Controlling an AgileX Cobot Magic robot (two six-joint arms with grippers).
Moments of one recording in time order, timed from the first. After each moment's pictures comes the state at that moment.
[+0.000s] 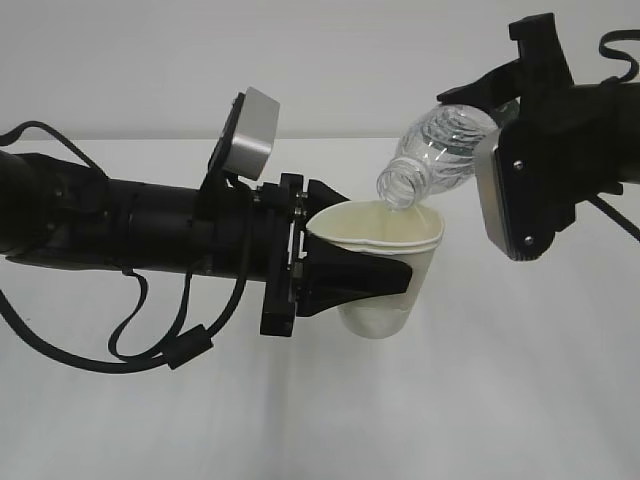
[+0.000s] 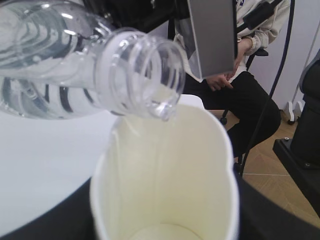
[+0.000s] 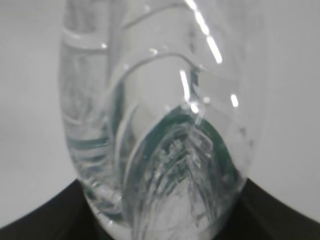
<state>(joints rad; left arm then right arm) -0.53 1.90 -0.96 1.26 -1.16 -0.75 0.29 1.39 -0.79 -1.04 -0.26 -0.75</state>
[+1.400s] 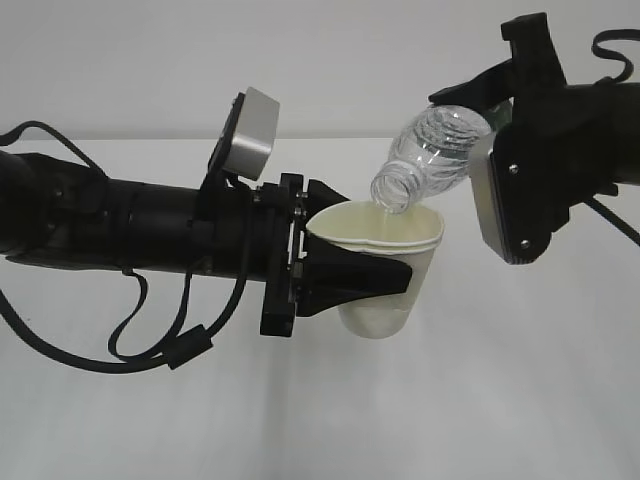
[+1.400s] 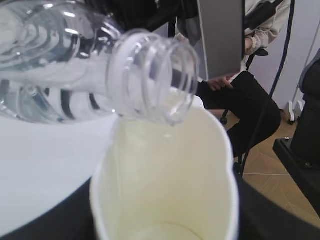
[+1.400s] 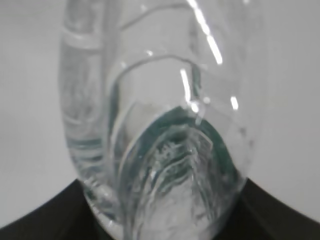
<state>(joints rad) -0.53 1.90 -0.96 1.26 -1.16 -0.75 0.30 1.39 -0.79 -1.04 -0.27 -0.76</state>
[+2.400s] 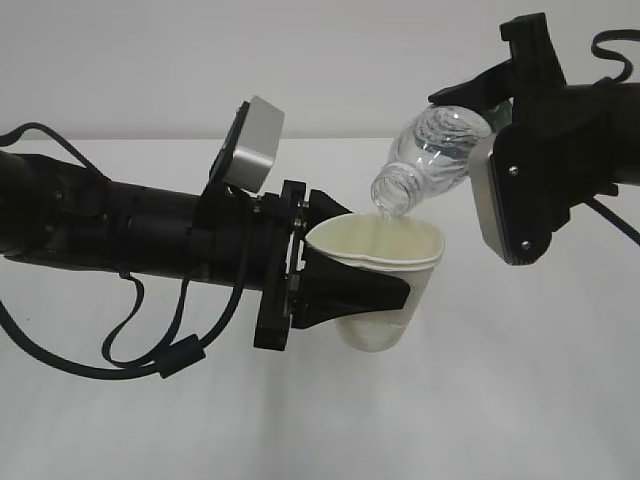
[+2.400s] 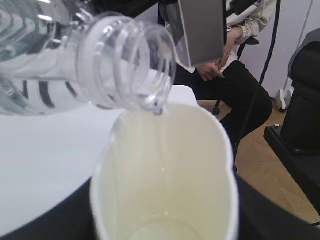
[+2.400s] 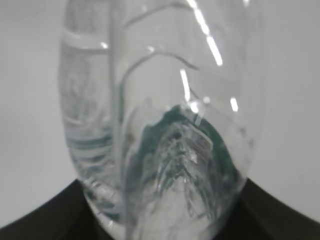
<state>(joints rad) -0.53 1.90 -0.96 1.31 -1.16 -0.75 0.30 1.39 -0.79 -1.04 -0.27 -0.77</state>
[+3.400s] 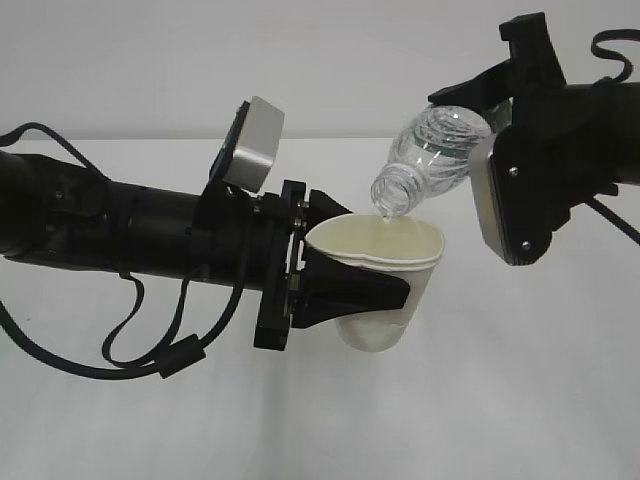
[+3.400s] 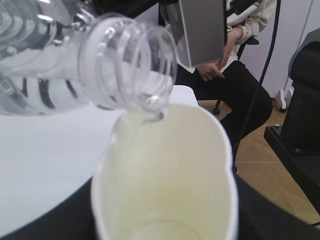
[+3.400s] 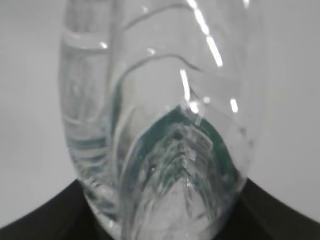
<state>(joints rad) -0.53 1.90 -0.96 1.31 -1.16 -0.75 0.30 1.39 -0.79 -1.04 -0.27 -0.78</state>
